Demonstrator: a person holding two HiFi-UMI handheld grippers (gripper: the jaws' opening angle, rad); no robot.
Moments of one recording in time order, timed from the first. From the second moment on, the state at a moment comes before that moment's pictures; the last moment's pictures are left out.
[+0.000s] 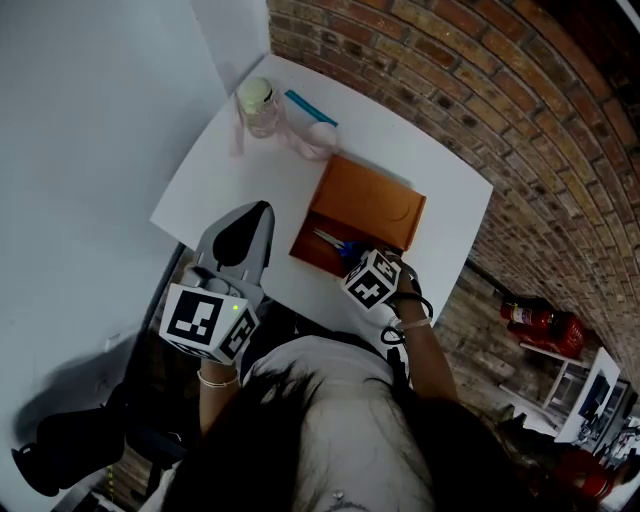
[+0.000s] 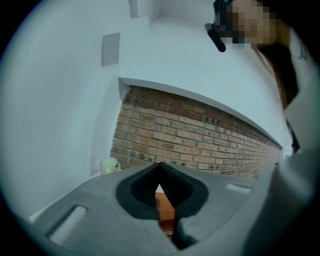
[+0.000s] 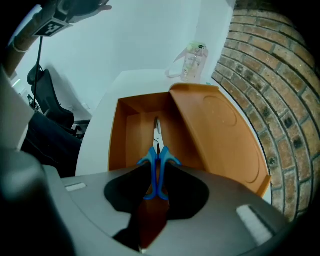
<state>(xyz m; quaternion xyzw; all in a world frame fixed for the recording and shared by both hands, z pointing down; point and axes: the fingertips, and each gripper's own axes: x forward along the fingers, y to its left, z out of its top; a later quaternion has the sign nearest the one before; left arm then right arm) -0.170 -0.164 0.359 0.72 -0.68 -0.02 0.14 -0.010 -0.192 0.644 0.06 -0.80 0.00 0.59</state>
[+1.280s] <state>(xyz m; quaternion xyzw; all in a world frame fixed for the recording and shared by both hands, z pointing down) -0.137 -0.143 0.335 0.78 -0.62 -0.01 0.11 0.003 -0.182 0.578 0.20 -0.84 0.01 0.50</state>
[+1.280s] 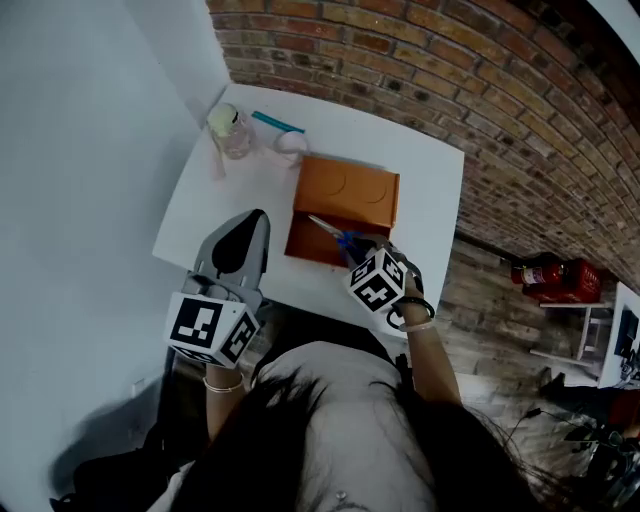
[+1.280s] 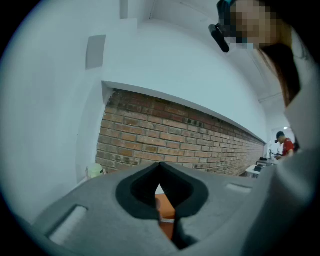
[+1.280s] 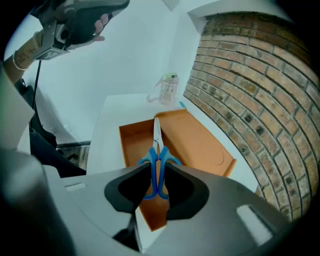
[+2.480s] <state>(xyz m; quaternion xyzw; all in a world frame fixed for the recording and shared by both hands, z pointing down) -0.106 -0.098 0.318 0.84 -0.54 0.00 0.08 0.019 -0.136 0.489 0.35 -0.86 0.02 0.36</state>
